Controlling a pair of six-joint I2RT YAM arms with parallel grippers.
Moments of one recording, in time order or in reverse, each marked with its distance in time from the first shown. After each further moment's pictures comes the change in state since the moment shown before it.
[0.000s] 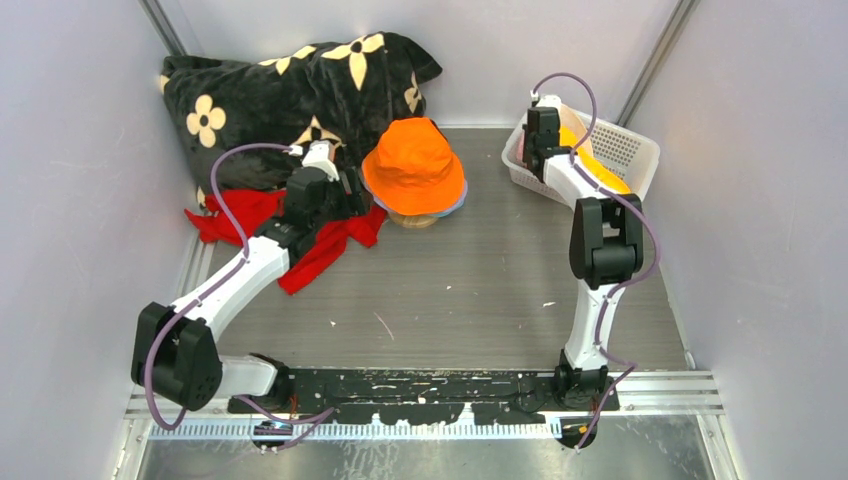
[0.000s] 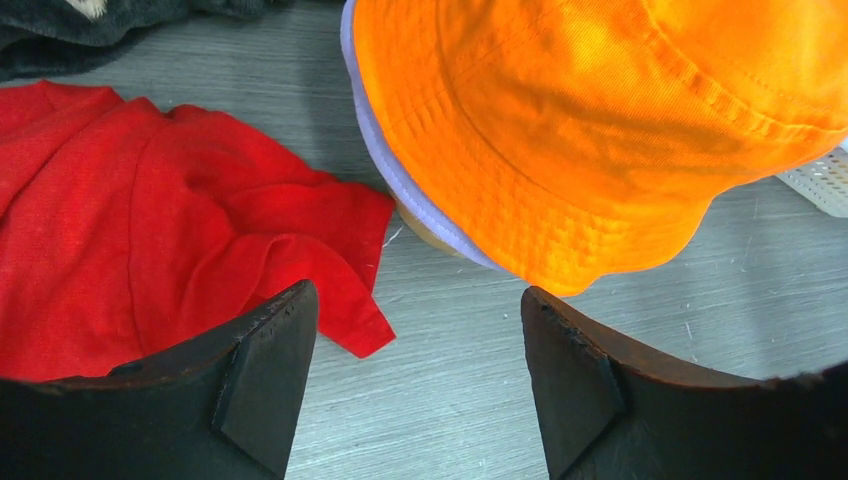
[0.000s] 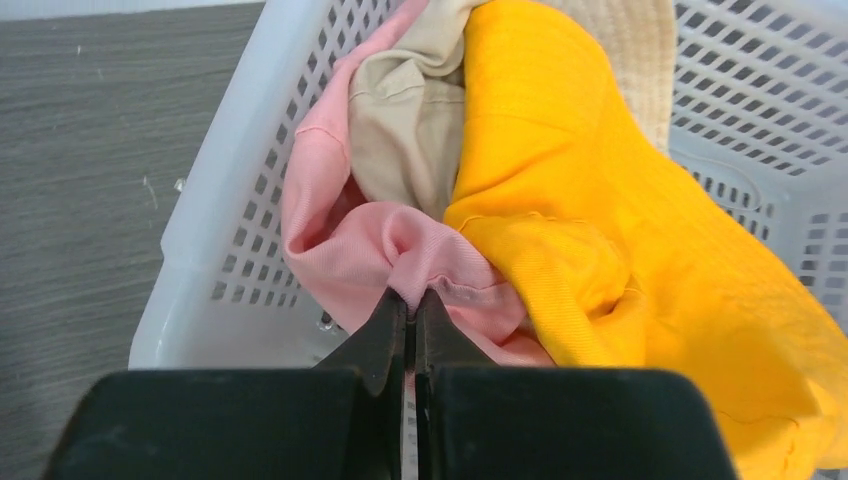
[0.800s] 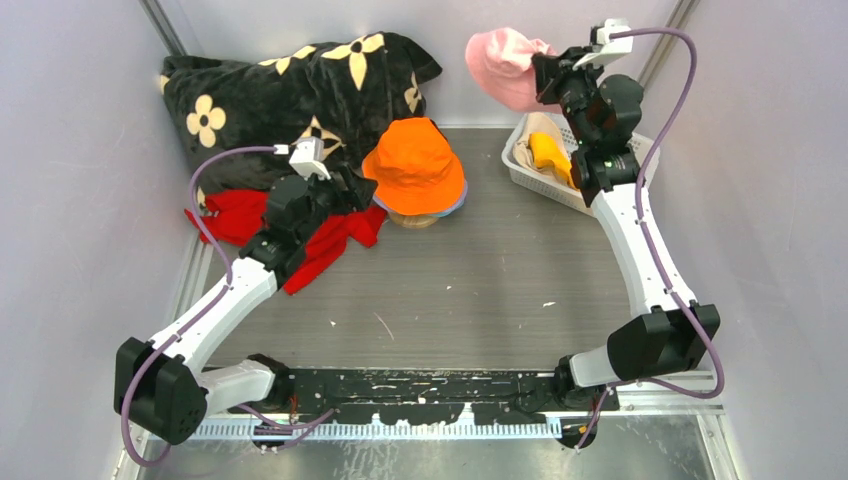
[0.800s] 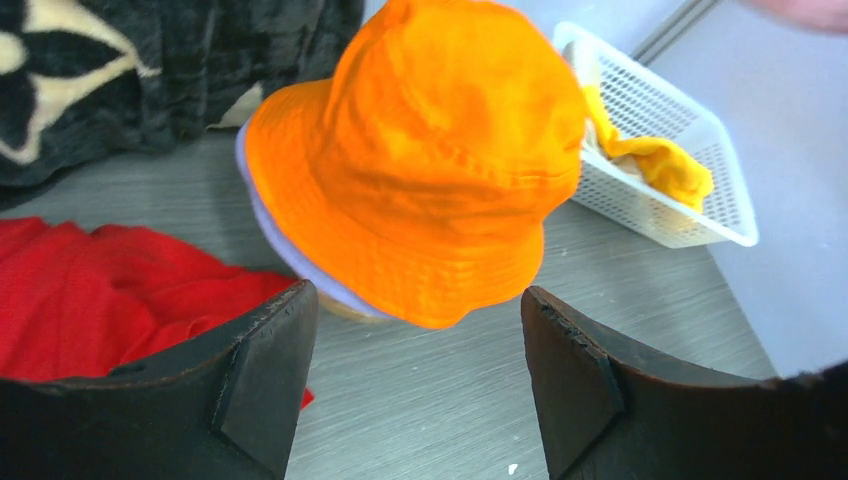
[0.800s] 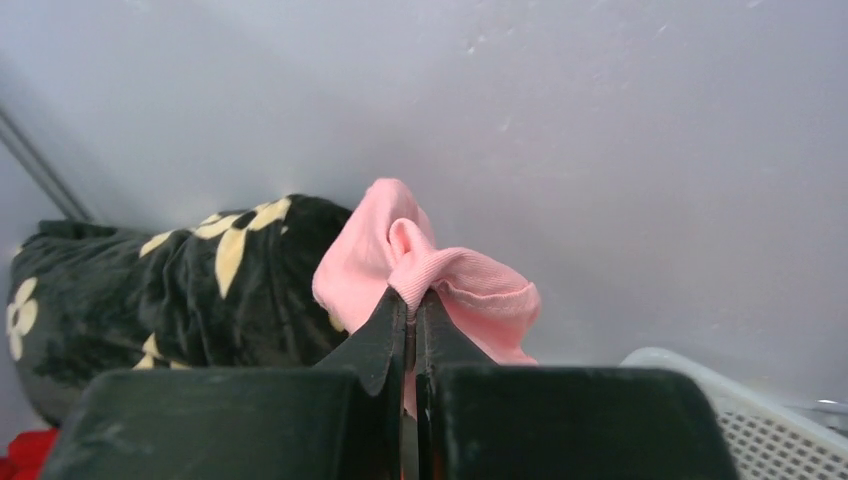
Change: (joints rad) left arm -0.033 -0.166 -0.080 0.183 0.057 -0.009; right arm 0.030 -0.621 -0.066 0.298 -0.425 0.152
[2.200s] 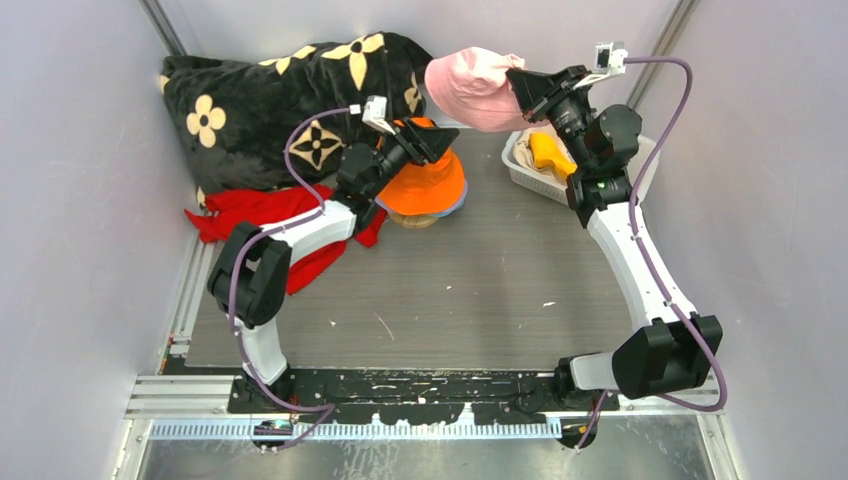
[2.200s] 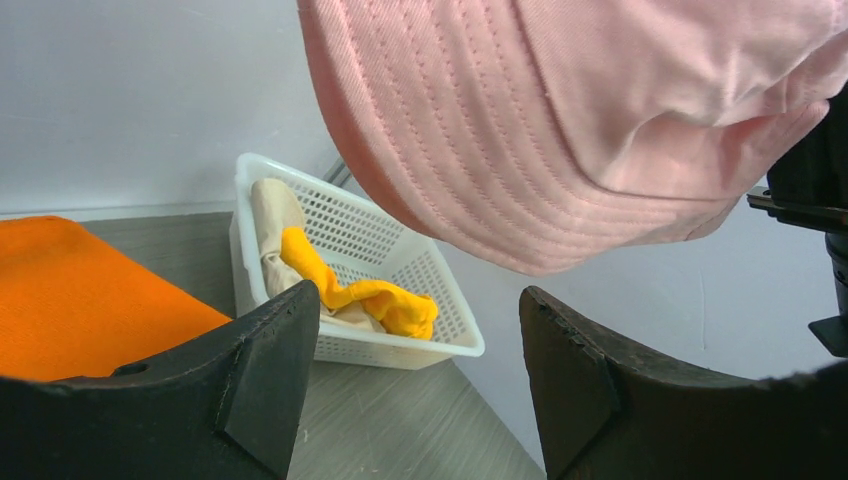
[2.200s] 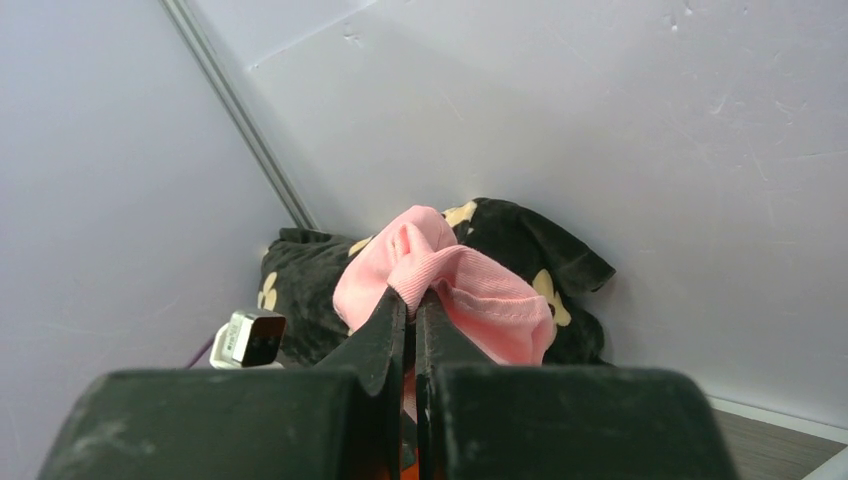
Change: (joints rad) left arm -0.132 0.677 0.393 0.750 0.224 -0.346; right arm 0.016 -0.081 -0.212 0.279 -0.244 0.346
